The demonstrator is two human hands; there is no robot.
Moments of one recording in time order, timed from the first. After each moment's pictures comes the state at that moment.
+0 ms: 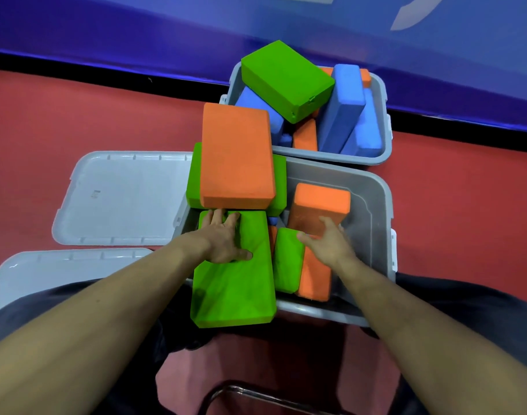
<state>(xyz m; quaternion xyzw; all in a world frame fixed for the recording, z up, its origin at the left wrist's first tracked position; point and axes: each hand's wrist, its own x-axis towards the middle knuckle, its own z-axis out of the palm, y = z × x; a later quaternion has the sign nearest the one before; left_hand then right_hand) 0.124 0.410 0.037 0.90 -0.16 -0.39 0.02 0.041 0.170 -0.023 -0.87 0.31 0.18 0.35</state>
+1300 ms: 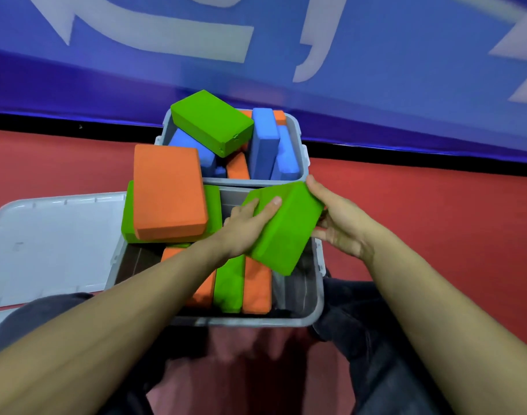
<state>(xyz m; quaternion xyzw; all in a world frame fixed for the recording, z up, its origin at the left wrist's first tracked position) 0.077 0.263 0.117 0.82 -0.12 -0.36 0.42 -0.004 0.087 0.165 -0.60 0.31 0.08 0.73</state>
